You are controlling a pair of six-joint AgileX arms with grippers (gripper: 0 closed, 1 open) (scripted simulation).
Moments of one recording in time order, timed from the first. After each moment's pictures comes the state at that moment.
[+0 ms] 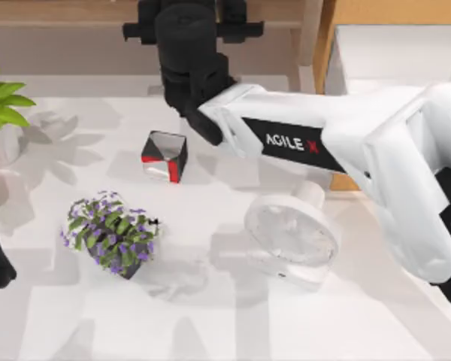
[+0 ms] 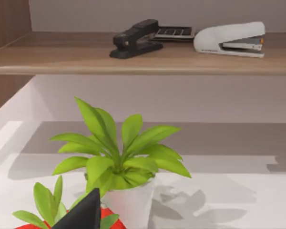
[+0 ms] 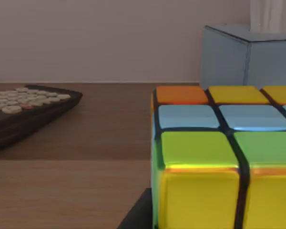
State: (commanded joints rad) left arm 0.00 0.00 0.00 0.00 0.00 0.00; right arm 0.71 2.62 2.05 0.56 0.75 0.01
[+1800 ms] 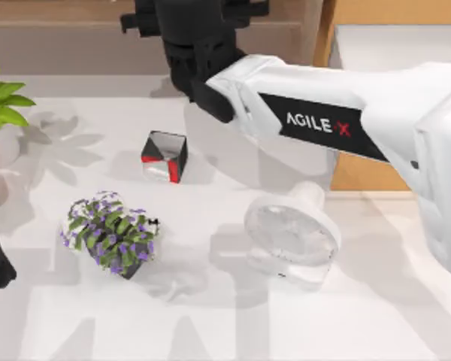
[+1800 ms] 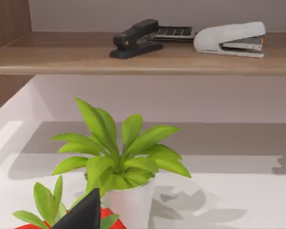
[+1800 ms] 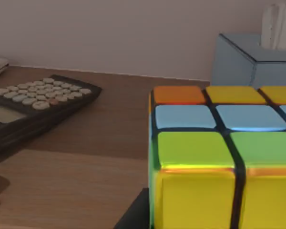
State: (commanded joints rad) left arm 0.00 0.00 0.00 0.00 0.00 0.00; right arm 0.72 2.44 1.95 0.36 0.68 0.03
